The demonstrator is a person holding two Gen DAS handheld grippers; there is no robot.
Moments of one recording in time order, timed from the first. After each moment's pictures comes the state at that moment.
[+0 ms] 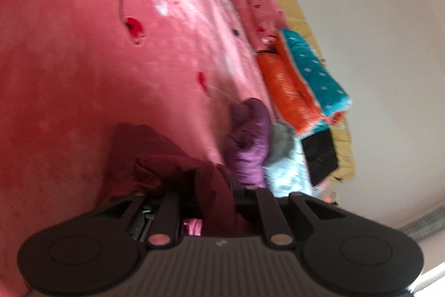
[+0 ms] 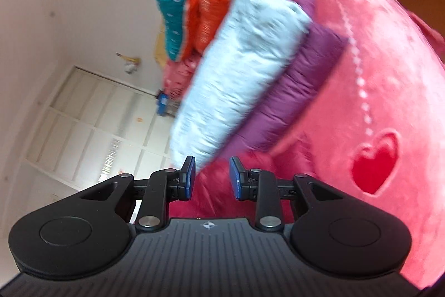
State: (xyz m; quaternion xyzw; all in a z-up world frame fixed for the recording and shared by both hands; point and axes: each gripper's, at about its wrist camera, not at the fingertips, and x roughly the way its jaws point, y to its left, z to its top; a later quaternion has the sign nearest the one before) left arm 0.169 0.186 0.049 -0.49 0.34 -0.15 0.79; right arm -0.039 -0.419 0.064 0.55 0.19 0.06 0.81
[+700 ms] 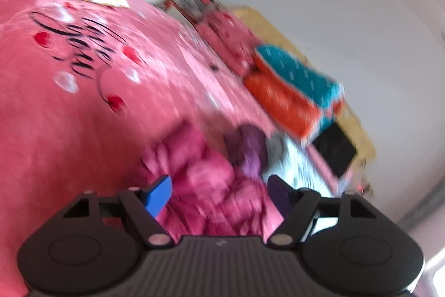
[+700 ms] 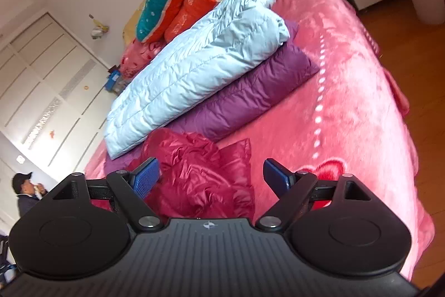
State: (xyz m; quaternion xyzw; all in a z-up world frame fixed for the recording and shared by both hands) left arm 0.112 0.164 0.125 -0.34 0.27 -0.15 0.89; right arm -0.033 -0.399 0.074 0.38 0.24 -0.03 0.90
